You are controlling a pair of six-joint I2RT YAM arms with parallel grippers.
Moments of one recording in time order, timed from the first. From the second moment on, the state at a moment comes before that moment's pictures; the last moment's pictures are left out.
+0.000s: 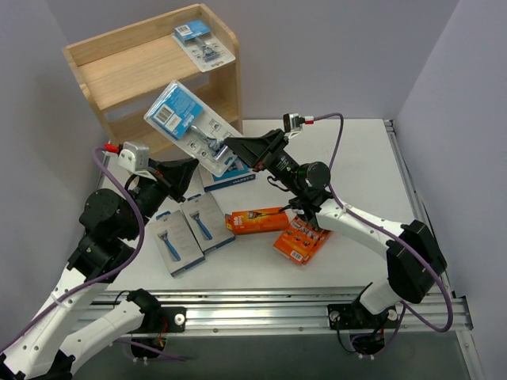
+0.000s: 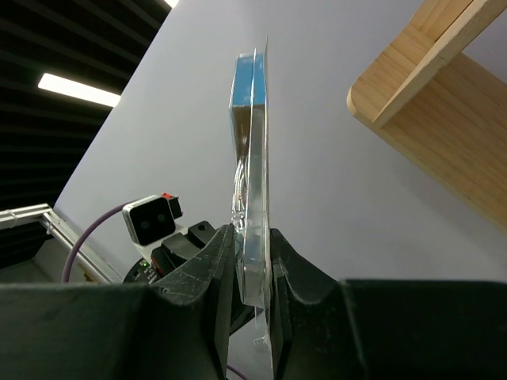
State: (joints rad) left arm -0.64 0.76 1.04 -0.07 -0.05 -0.30; right arm 0.74 1.51 1.01 1.13 -0.27 1.33
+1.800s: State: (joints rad) left arm -0.59 0.76 1.07 -0.32 -0.02 -0.54; right arm 0.78 1.45 0.94 1.02 -0.20 1.26
